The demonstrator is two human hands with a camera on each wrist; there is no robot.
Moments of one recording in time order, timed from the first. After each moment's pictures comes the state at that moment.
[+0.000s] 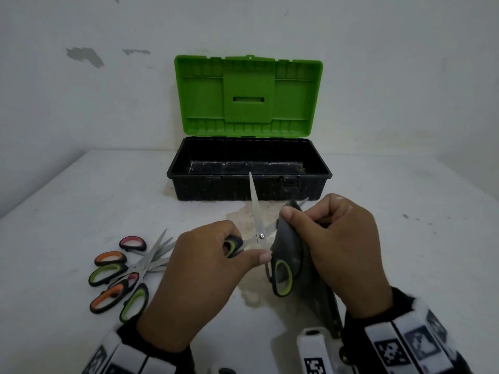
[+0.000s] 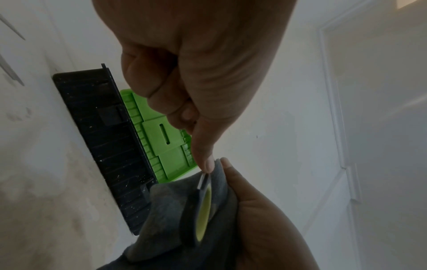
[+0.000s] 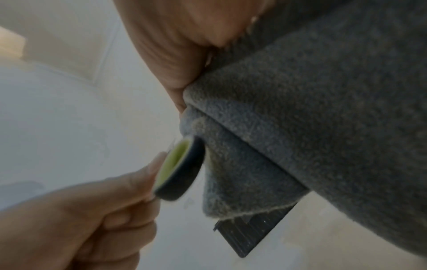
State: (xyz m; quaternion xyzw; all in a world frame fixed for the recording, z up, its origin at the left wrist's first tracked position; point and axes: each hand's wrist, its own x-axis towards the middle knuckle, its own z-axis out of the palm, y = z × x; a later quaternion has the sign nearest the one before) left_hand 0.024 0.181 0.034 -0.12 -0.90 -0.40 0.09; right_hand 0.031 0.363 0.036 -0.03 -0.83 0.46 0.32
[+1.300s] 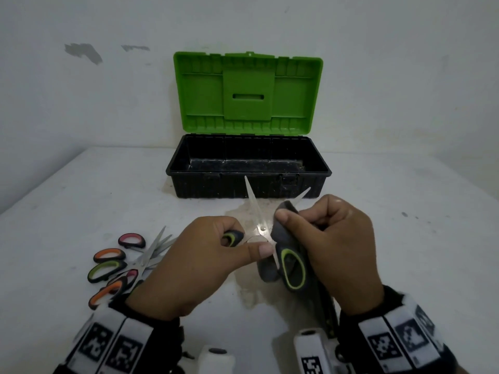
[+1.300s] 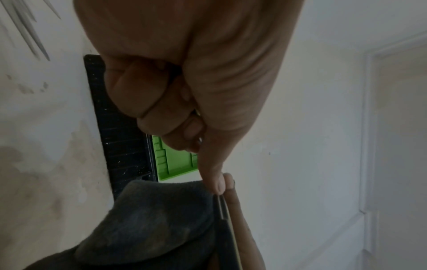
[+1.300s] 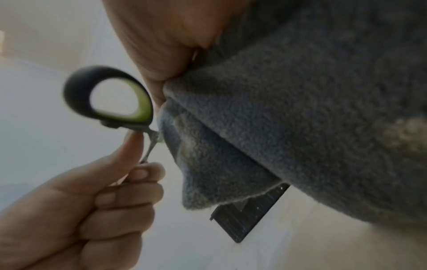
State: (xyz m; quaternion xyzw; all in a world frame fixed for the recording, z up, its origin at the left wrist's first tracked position) left_hand 0.014 0.175 0.038 -0.16 -0.83 -0.53 -0.03; right_hand 0.035 0.359 0.032 -0.01 -0.79 0.52 0.32
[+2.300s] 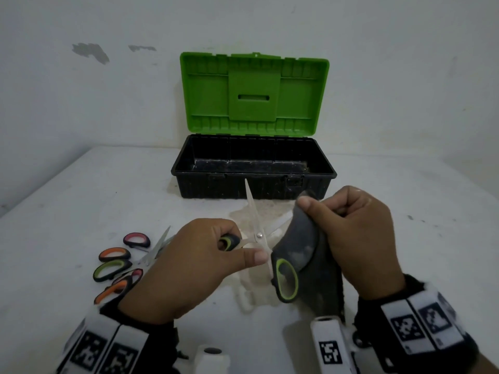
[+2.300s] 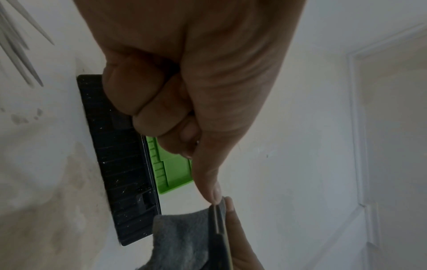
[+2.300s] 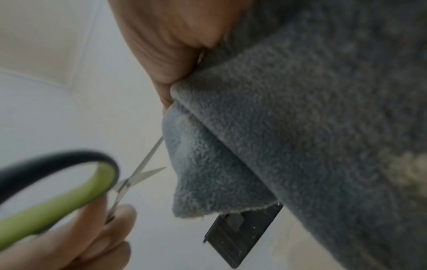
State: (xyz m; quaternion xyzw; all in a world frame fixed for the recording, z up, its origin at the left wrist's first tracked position) left_hand 0.012 0.162 0.036 -0.15 -0.88 -0.46 -0.02; right_hand 0.020 0.377 0.040 -0.04 -0.80 0.51 0.33
